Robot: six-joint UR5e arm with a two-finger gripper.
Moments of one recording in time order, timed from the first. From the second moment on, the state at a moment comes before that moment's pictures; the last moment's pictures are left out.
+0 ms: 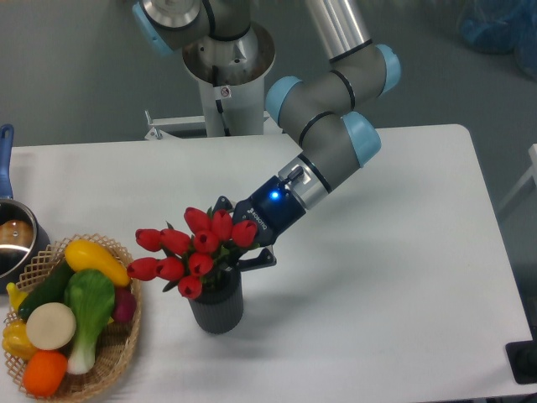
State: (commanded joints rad) arm 2.60 -1.91 -1.87 -0.80 0.26 1.39
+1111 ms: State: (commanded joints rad) arm 2.62 -1.83 -1.78 -0.80 0.17 1.20
